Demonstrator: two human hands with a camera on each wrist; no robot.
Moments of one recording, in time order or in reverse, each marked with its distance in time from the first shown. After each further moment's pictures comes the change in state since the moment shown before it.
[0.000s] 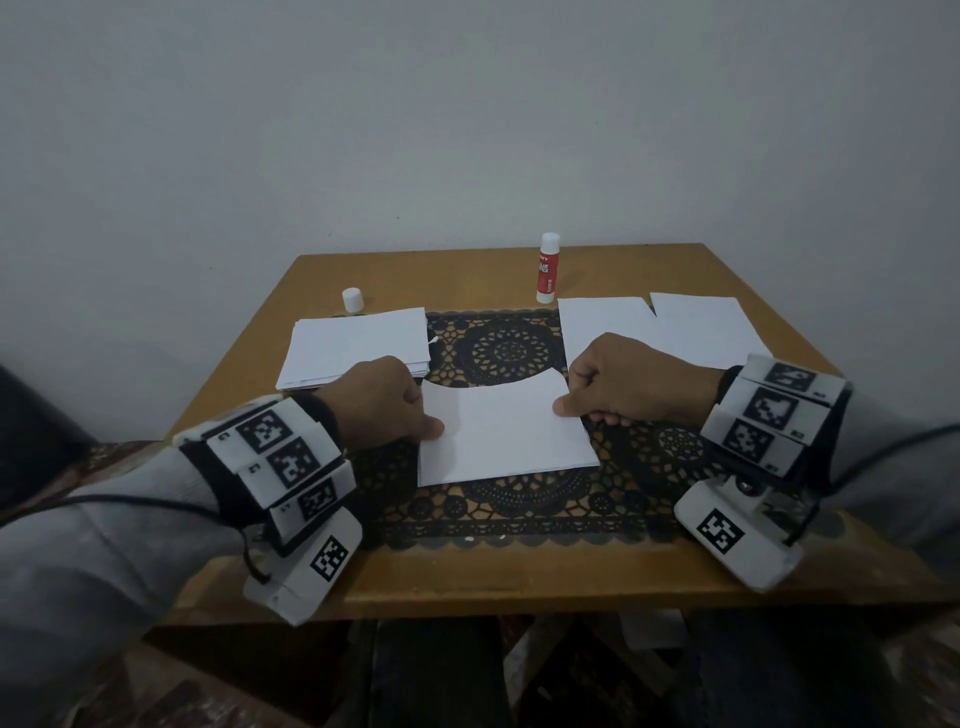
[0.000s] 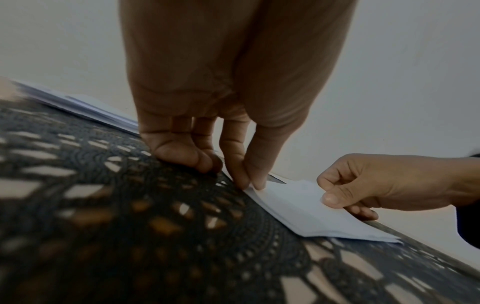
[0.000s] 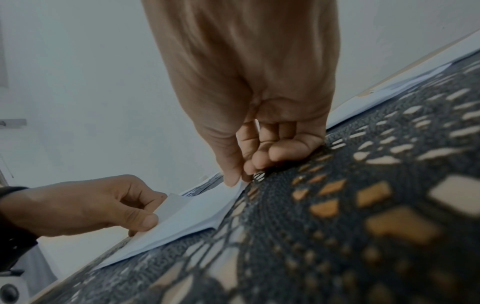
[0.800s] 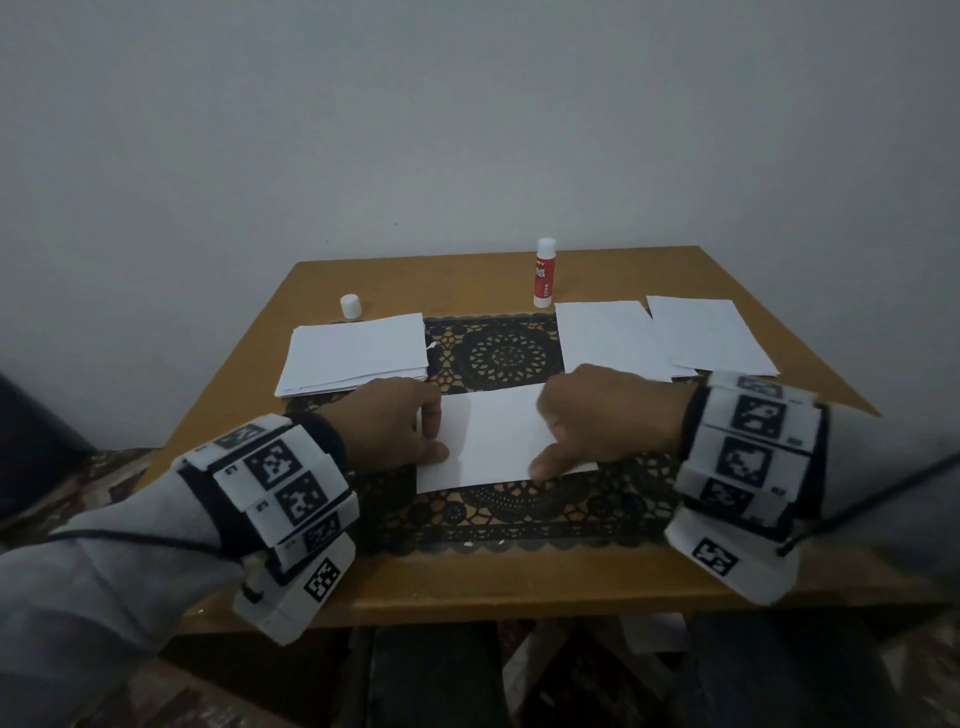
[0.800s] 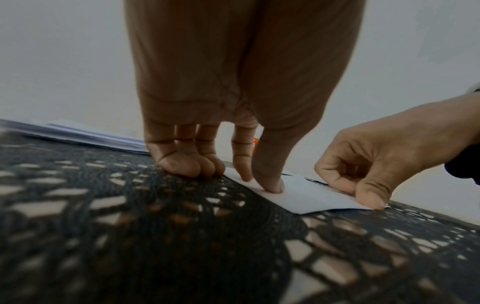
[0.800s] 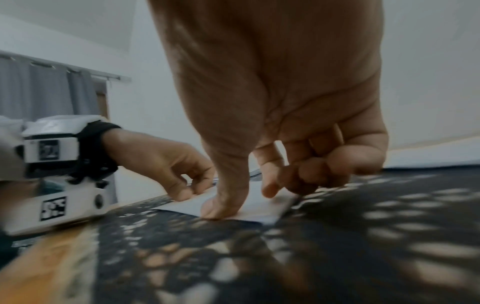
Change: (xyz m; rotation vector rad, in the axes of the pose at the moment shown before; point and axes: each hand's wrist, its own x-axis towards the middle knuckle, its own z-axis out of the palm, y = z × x) left_hand -0.008 0.004 0.005 0.135 -0.046 0.162; right_hand -0.015 -0.037 0.016 -0.629 -0.140 -0.138
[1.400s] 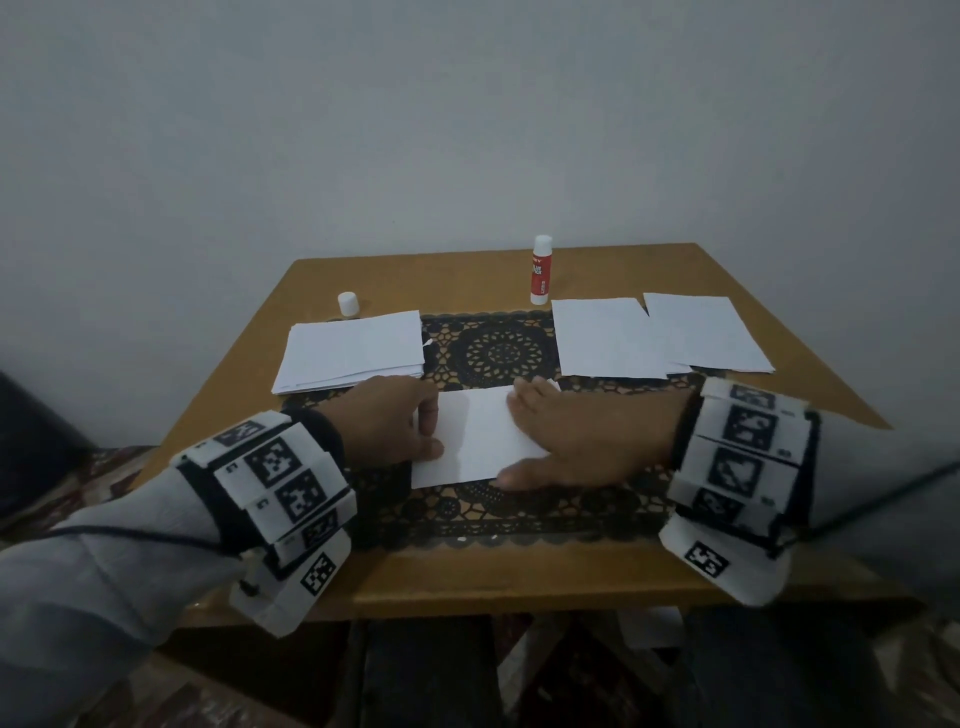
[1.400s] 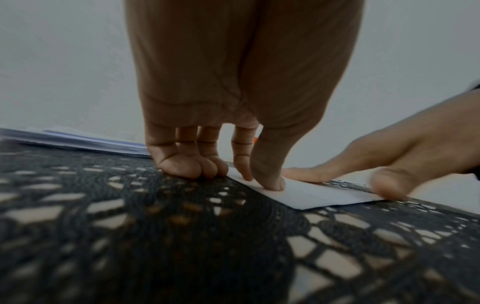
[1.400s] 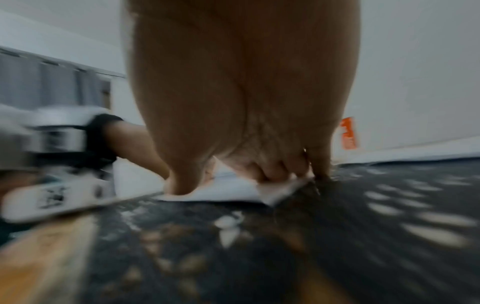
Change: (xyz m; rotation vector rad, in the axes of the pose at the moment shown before) left_hand -0.001 0.004 0.001 0.032 0.016 -0.007; right_hand -0.020 -0.020 -0.005 -0.064 -0.298 -0.040
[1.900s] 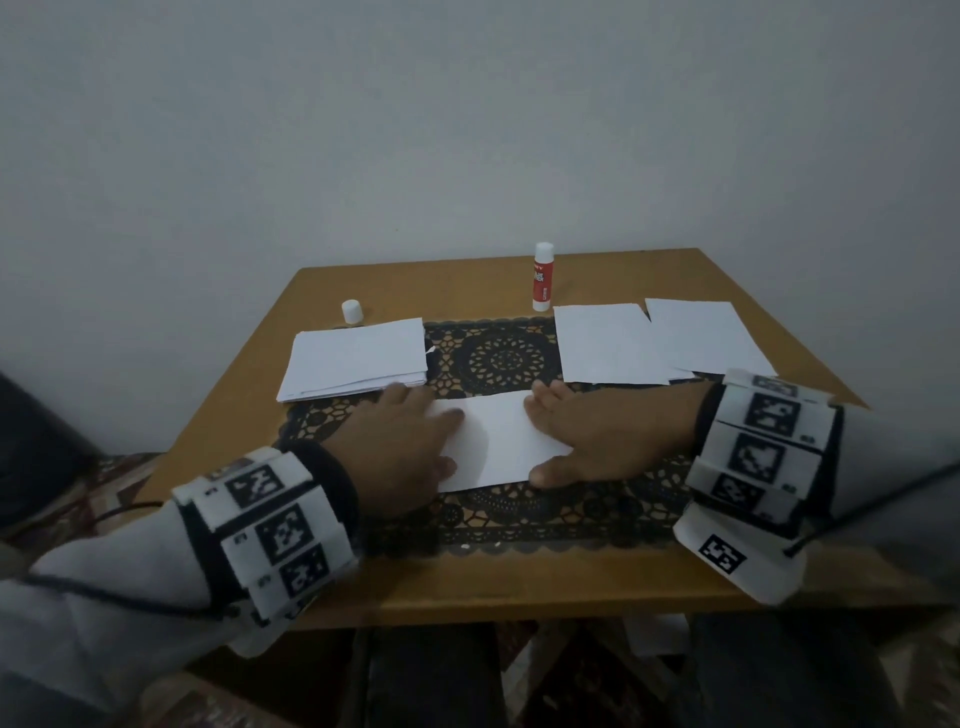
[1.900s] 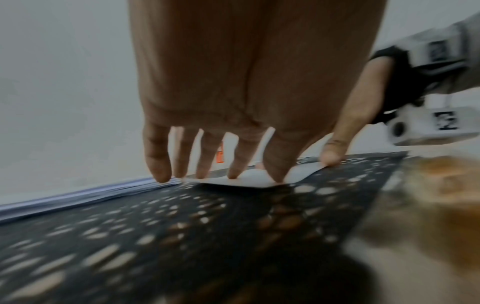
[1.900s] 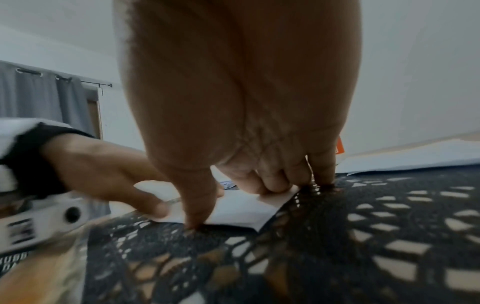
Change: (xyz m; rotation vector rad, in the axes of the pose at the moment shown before) left_hand -0.021 0.015 0.009 0.394 -0.065 0.064; right_hand 0.002 0.018 -0.004 -0.022 -0.036 0.026
